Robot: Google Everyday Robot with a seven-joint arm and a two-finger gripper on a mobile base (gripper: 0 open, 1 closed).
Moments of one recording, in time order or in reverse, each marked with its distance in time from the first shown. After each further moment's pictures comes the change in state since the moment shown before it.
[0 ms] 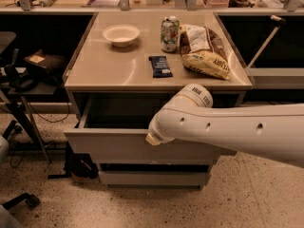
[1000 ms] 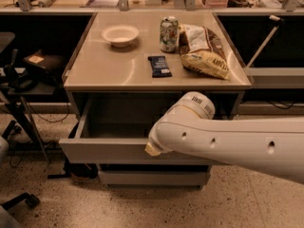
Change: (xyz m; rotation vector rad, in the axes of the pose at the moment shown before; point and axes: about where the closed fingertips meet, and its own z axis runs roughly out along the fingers) arm 0.017 0.018 -0.017 0.020 0.018 0.011
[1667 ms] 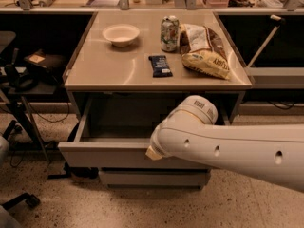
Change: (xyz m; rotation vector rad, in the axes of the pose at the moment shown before) arm 0.008 0.007 -0.007 0.009 0.006 0.007
